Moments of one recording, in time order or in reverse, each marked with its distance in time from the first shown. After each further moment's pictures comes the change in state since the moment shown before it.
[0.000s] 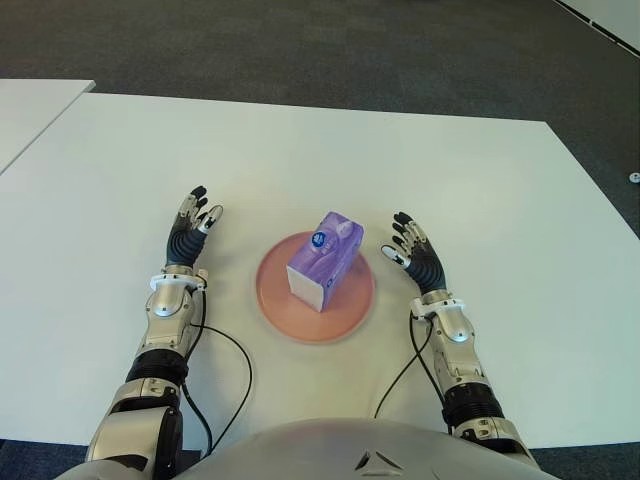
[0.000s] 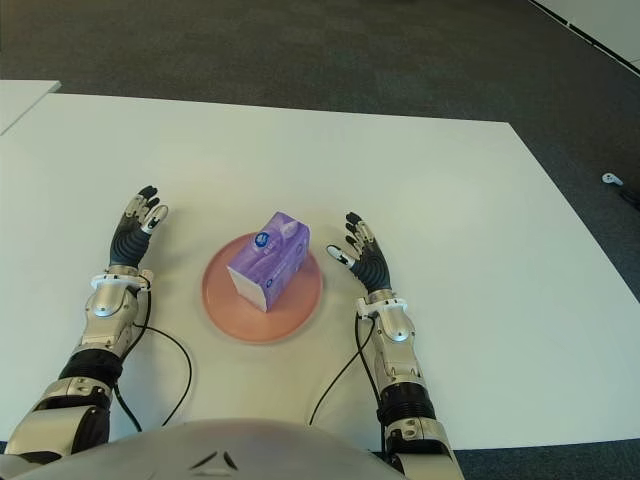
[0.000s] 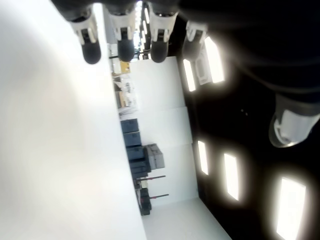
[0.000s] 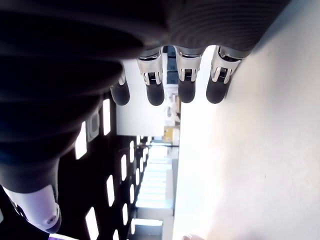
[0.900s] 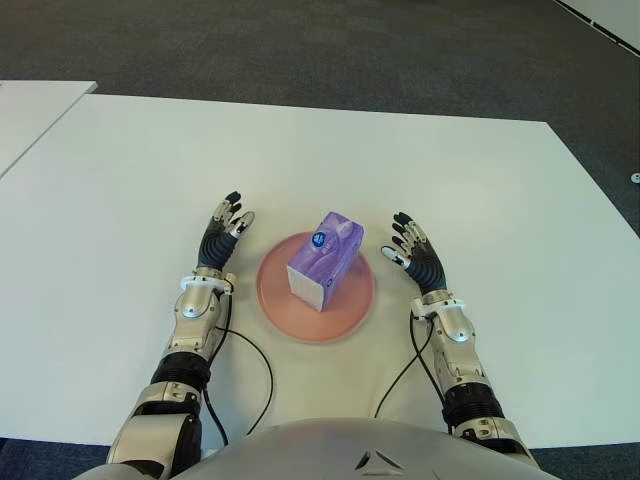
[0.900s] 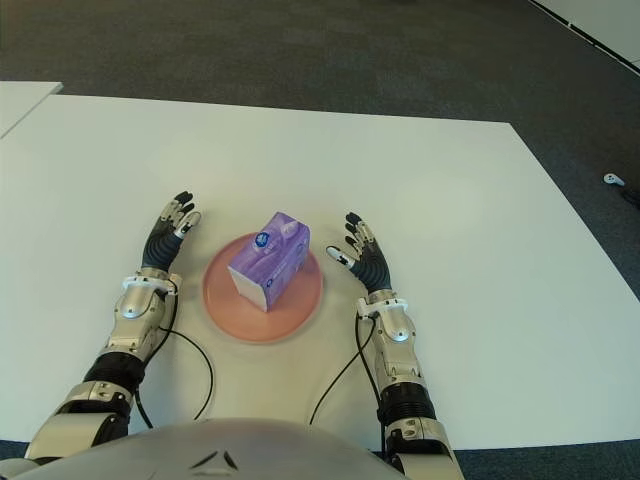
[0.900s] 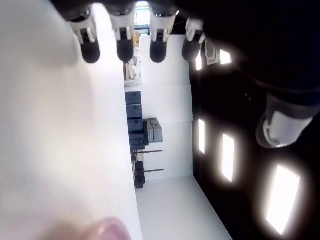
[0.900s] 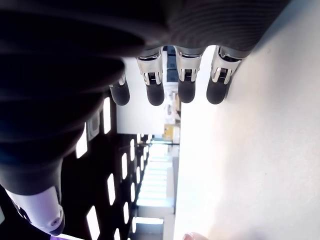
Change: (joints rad) left arm 0.032 -0.093 -0.109 -0.089 0.018 0.032 -0.031; right arm 0.000 -0.001 -0.006 0.000 0.003 0.002 0.005
